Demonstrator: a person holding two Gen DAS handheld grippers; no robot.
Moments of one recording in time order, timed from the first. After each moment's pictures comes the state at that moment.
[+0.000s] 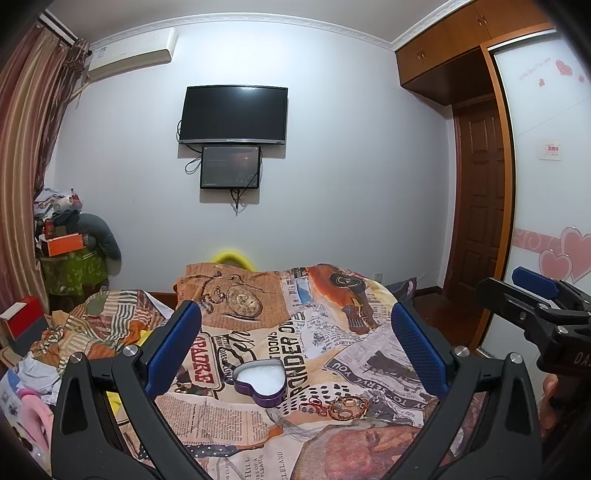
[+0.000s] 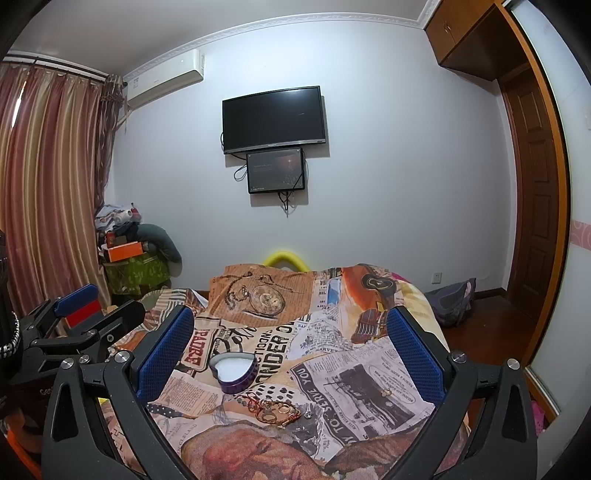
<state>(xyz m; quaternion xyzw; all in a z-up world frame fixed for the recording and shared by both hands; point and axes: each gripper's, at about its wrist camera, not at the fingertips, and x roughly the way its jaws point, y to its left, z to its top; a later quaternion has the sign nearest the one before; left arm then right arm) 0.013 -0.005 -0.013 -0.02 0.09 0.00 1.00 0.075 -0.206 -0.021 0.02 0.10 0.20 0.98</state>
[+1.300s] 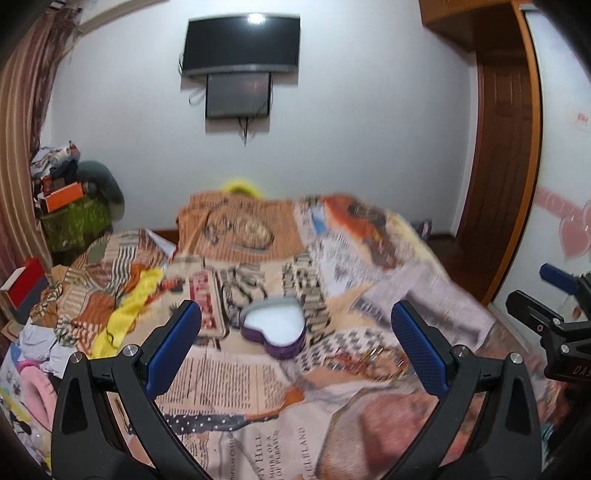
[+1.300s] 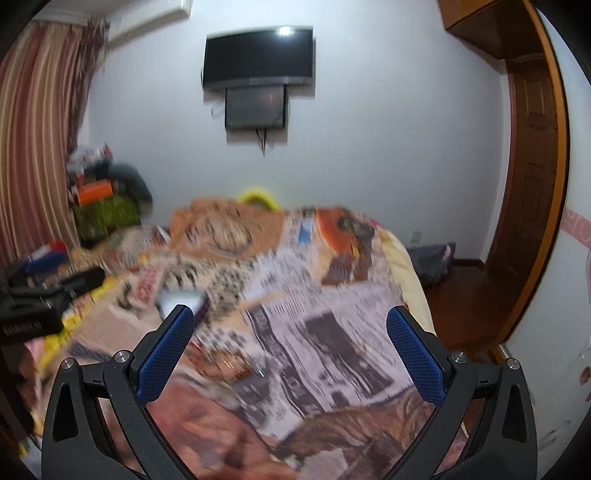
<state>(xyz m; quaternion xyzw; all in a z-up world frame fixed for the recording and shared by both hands) 0.088 0.013 -0.078 -0.02 0.25 0.02 0.97 0.130 -0.206 -0.092 -0.06 0.22 0.15 0.96</state>
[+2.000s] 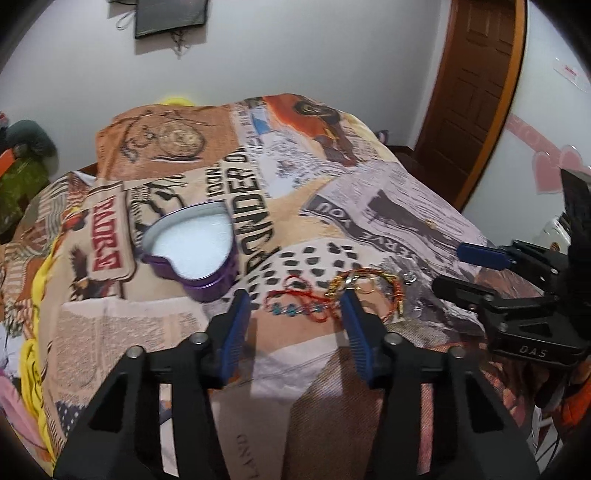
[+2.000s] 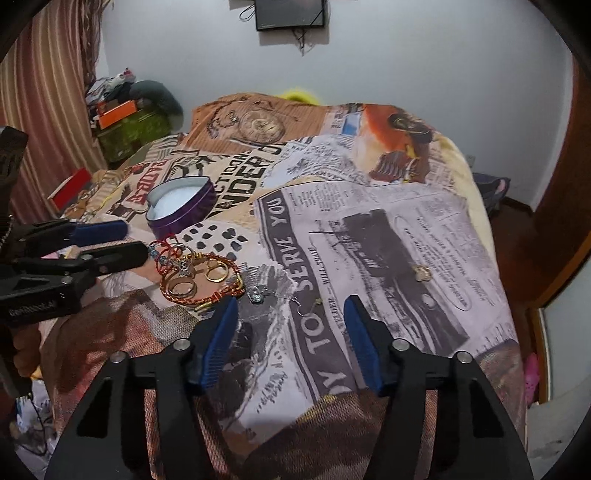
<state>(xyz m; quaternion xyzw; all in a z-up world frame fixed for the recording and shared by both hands) 0.160 -0.020 -0.159 -0.01 0.40 -0.11 0.91 0.193 -0.204 -0.167 -0.07 0.38 0.24 0.89</state>
